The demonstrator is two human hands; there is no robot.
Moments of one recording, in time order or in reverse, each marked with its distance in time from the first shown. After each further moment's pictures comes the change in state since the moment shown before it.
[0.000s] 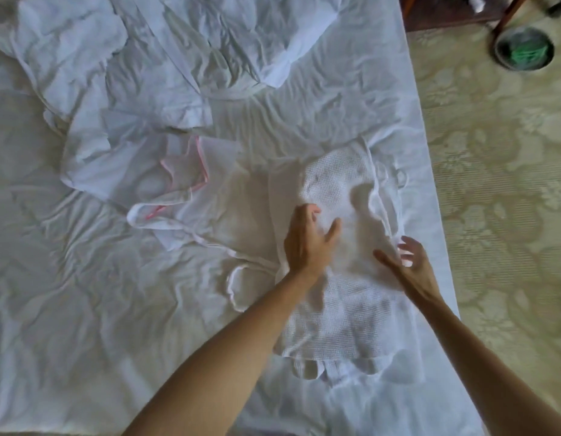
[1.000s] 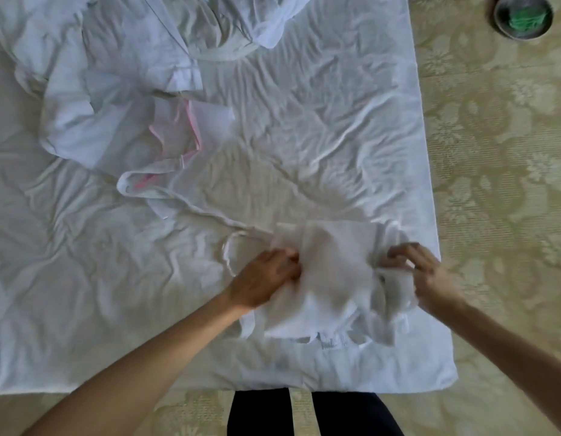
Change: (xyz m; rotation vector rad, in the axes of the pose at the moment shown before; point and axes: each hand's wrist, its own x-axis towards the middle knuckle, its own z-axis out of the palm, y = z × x) left_hand -0.075 -0.101 -0.093 0.281 -0.602 0.795; right_hand -0.053 0.036 -0.046 -0.723 -0.150 -1.078
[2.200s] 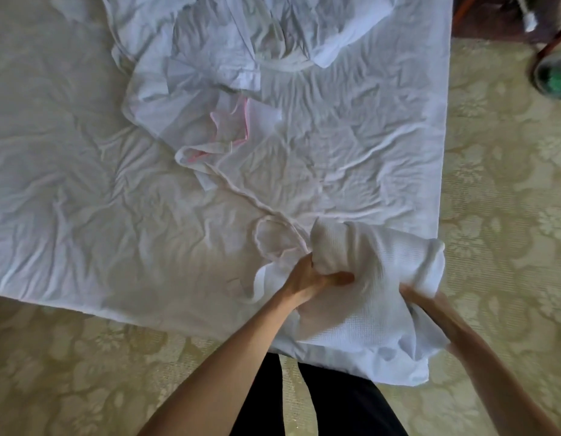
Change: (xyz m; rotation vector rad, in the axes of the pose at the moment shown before) left_hand 0.019 0.131 -0.028 -1.109 0.118 -1.017; right_hand -0.025 -0.072 -0.069 1.080 -0.207 1.043
